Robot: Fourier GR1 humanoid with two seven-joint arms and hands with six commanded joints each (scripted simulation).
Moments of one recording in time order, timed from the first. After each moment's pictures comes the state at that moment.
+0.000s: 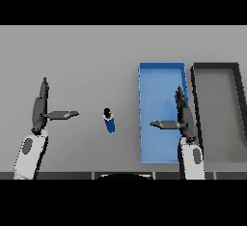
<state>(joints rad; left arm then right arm) -0.11 0.43 -0.16 -1.48 0.24 0.26 0.01 0.00 0.00 0.00 -1.57 0.00 0.00 0.00</state>
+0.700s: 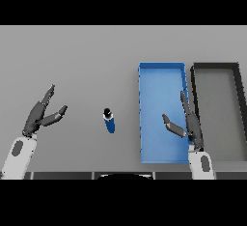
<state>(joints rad) -0.08 0.60 -0.22 -1.44 0.23 -0.03 -0.15 0.10 -0.16 0.07 -1.70 0.17 0.04 -0.12</state>
